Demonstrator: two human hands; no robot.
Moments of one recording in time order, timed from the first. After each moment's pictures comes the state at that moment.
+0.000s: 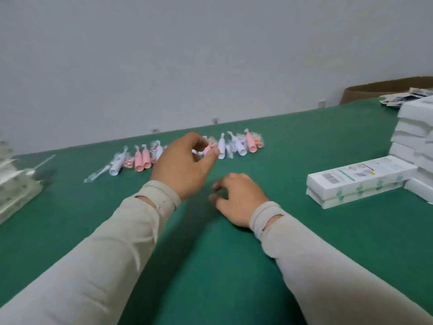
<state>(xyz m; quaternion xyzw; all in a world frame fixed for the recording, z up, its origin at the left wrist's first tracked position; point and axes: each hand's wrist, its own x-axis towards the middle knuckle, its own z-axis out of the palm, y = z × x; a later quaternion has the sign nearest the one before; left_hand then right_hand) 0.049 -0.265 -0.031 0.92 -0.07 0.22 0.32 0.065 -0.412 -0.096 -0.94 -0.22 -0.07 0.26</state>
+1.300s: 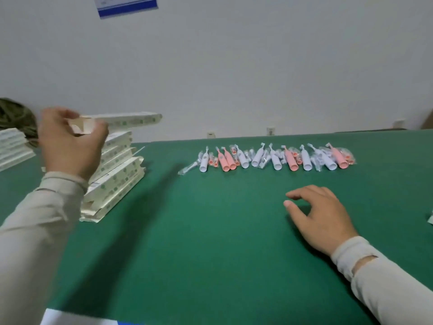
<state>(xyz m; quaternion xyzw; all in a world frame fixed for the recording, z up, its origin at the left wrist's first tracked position) -0.051 0.083 0.032 0.74 0.19 0.57 0.30 0.028 -0.330 -0.106 -0.89 -0.19 -0.22 0.34</state>
